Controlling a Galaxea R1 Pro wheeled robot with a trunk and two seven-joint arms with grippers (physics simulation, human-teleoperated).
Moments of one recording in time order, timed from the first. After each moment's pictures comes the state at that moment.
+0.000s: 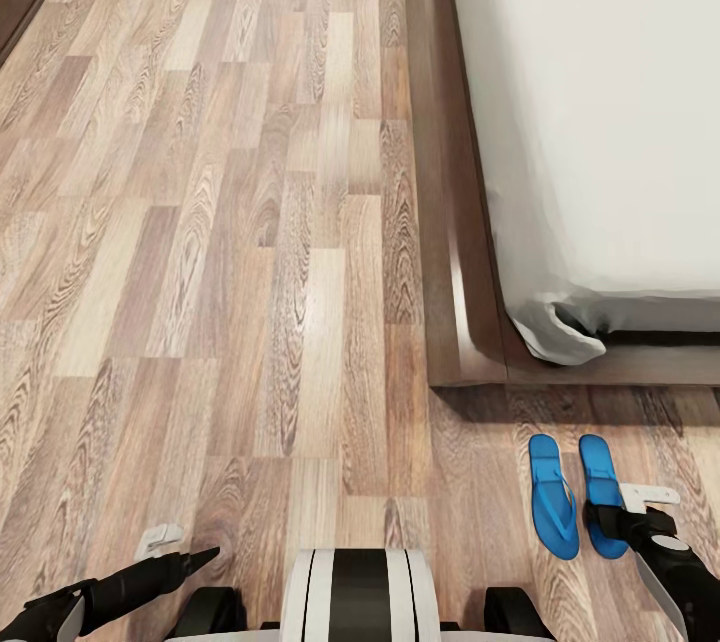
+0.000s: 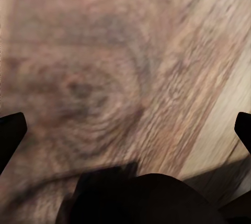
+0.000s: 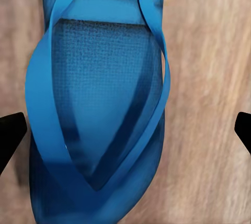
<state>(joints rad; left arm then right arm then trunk) -0.54 0.26 0.85 -0.25 -0.53 0.11 -1.02 -0.48 -0.38 -0.05 -0.54 -0.10 0.08 -0.04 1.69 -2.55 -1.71</state>
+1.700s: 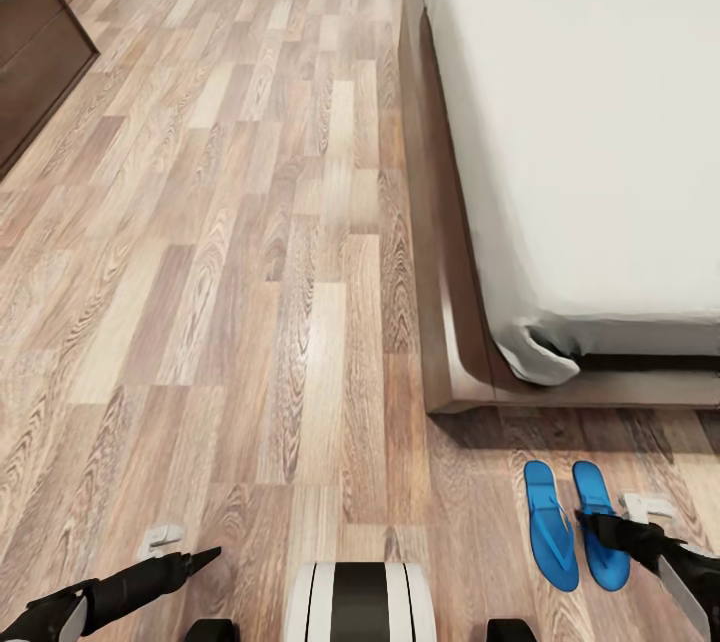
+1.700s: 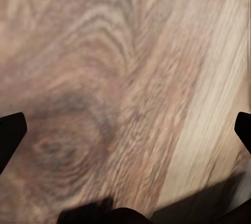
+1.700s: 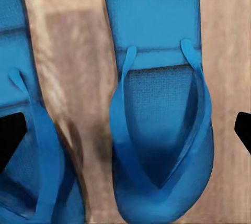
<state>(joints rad) -0.54 0.25 0.85 -0.25 -0.53 0.11 -1.01 -0.48 -0.43 -0.06 -0.50 -0.25 0.16 0.24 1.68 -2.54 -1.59</state>
